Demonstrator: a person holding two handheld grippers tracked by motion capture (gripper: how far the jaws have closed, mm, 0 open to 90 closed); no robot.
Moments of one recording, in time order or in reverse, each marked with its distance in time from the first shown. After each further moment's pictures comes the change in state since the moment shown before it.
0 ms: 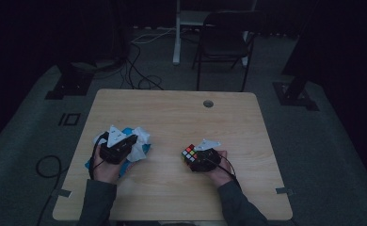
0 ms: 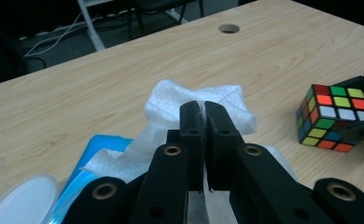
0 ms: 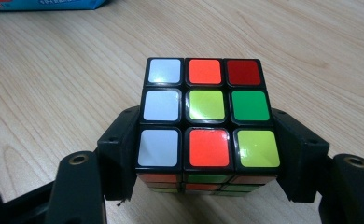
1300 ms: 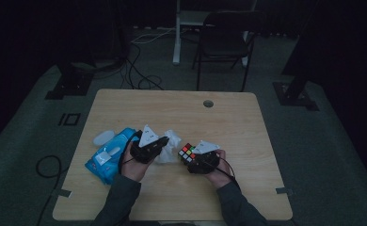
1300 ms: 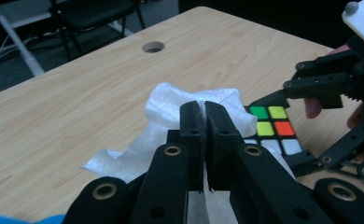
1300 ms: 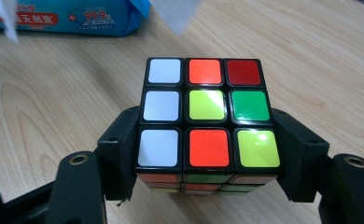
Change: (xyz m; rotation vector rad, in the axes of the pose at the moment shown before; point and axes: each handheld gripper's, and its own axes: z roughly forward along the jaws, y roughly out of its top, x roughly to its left) left arm -0.066 0.029 0.043 -0.028 -0.202 0.107; right arm 0.017 0.010 -0.016 -0.082 0.001 -0.084
